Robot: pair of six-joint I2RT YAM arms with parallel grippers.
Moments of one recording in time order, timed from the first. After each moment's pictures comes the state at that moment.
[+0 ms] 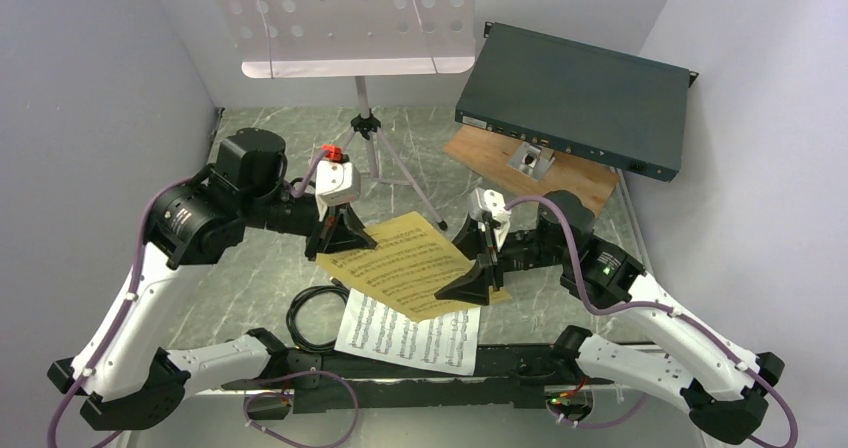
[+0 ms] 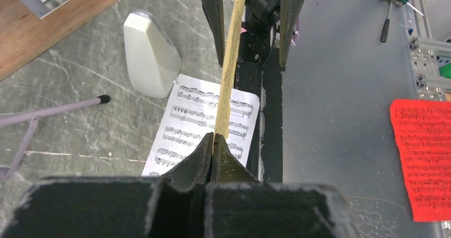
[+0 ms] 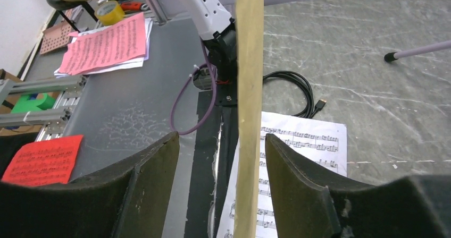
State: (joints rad) left arm -0.65 1.08 1.64 -1.11 0.80 0.30; right arm 0.85 0.82 0.96 -0.31 -0.80 0.09
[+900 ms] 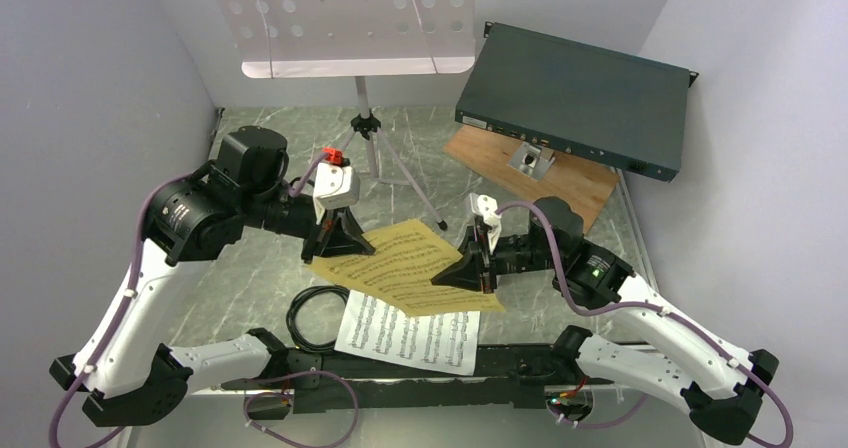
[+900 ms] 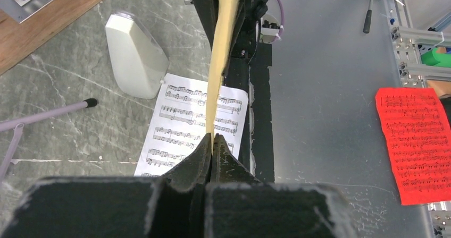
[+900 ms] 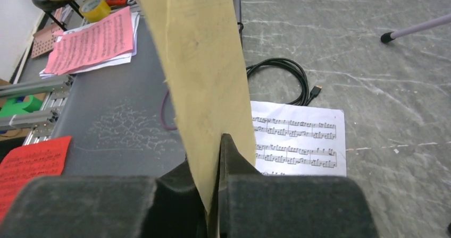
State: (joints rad) left arm -0.65 1.11 1.69 -1.19 0.85 0.35; right arm 0.85 0.82 0.88 -0.27 -0.75 0.08
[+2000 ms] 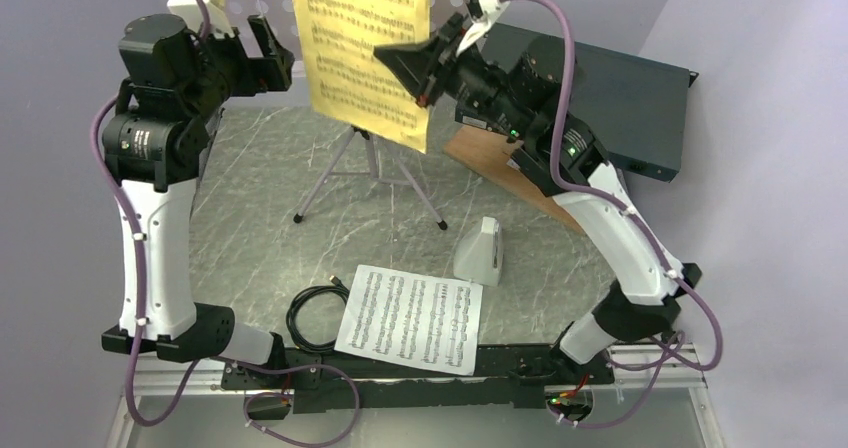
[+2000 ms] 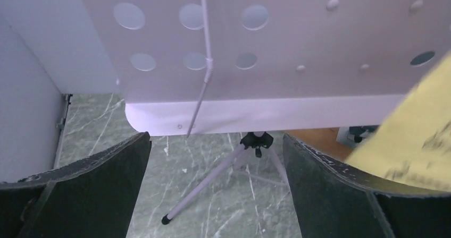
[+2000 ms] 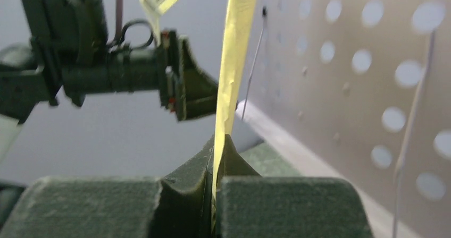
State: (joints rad) left arm -0.18 1.43 2.23 -0.93 -0.01 -0.16; right arm 0.83 1.52 2.06 -0.24 -0.21 0.17
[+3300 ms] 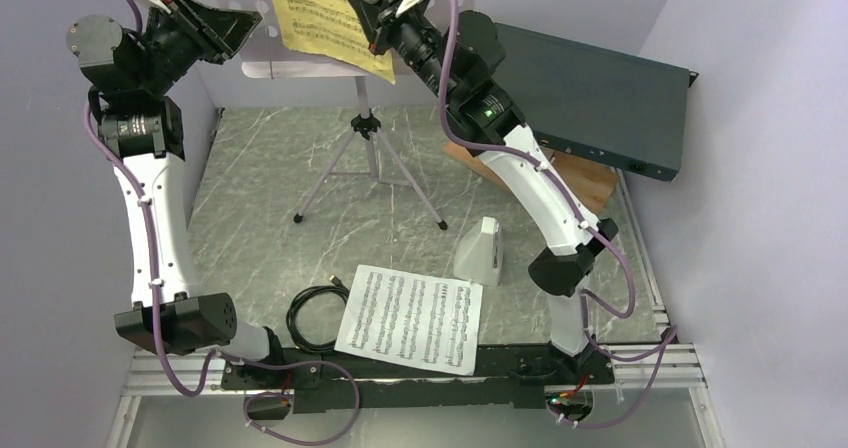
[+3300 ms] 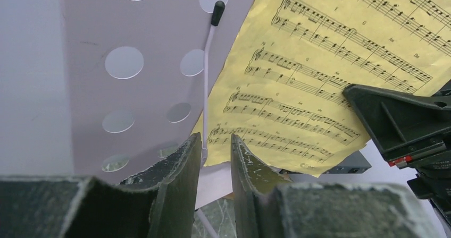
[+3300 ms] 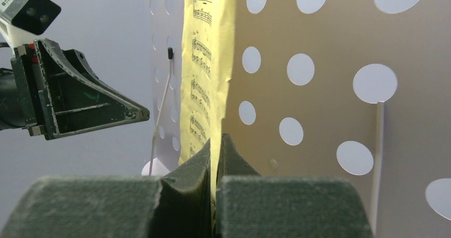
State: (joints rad) left arm 0.23 1.44 1.89 -0.11 0.79 -0.67; right arm 0.80 1.97 2.51 -0.07 -0.02 -0.02
